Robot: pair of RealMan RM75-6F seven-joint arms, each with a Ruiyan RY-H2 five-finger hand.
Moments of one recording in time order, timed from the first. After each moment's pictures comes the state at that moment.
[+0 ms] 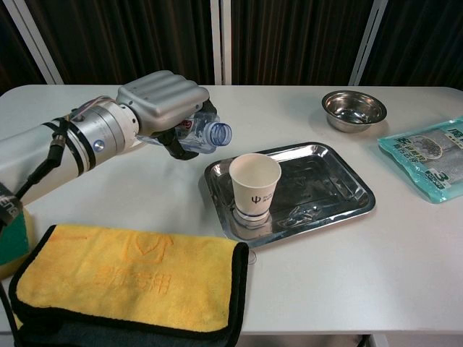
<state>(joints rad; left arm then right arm) -0.88 -1.79 -0.15 -1.32 1.15 1.02 0.66 0.14 -1.23 0.20 -1.38 -1.60 1.79 0.36</state>
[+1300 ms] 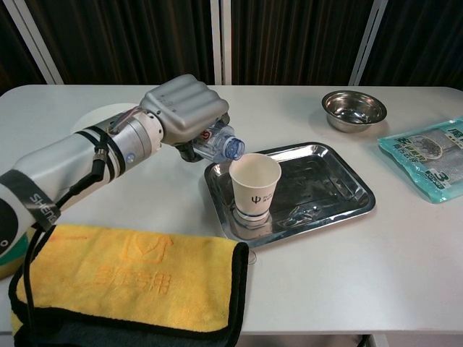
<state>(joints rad) -0.93 -1.88 -0.17 -1.24 1.10 1.02 0.91 0.13 -1.23 0.21 -1.37 -1.59 1.78 0.37</state>
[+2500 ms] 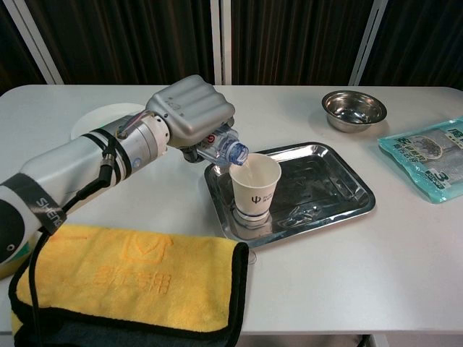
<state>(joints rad) -0.95 -1.89 -0.16 -1.24 1.09 1.03 0.99 0.13 -1.23 0.21 -1.37 -1.59 1.78 0.38</state>
